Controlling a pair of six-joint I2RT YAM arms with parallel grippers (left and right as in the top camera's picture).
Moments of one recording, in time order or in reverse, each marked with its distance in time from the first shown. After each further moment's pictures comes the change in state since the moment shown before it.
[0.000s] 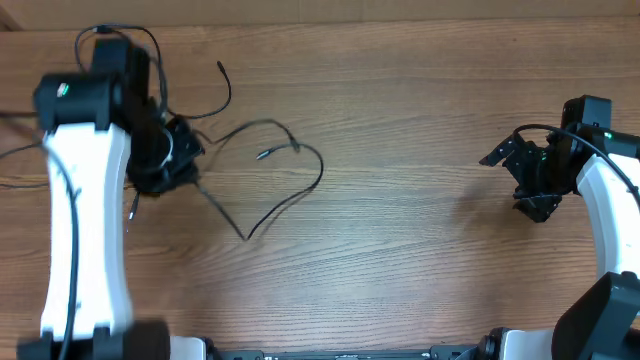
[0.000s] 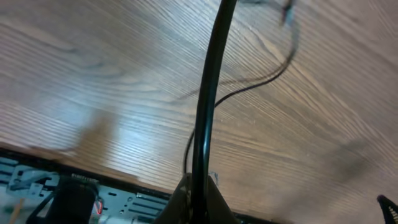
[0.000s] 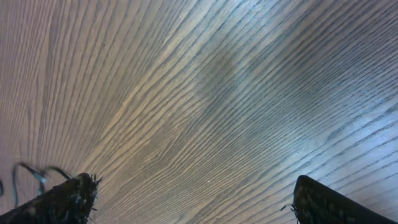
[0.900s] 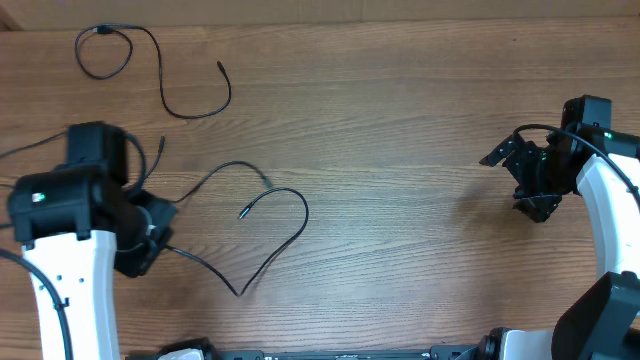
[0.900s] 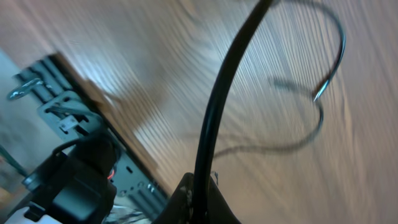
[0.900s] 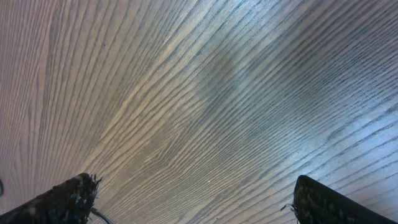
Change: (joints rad) left arm 0.130 -0.314 -0.344 0.003 -0.201 -0.376; right arm 0.000 0.000 0.000 0.000 0.000 0.000
